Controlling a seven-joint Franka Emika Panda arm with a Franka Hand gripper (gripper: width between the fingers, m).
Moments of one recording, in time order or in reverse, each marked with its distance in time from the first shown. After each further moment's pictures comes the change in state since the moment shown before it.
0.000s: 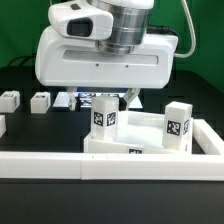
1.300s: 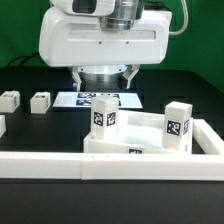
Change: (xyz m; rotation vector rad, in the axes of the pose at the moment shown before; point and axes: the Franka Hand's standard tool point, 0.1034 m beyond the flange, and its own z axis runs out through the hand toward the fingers) arm -0.029 -0.010 -0.021 0.023 0.041 -0.172
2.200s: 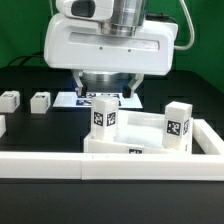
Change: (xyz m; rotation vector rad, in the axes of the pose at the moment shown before) arm 0.009 -0.011 0.018 -0.045 0.147 0.355
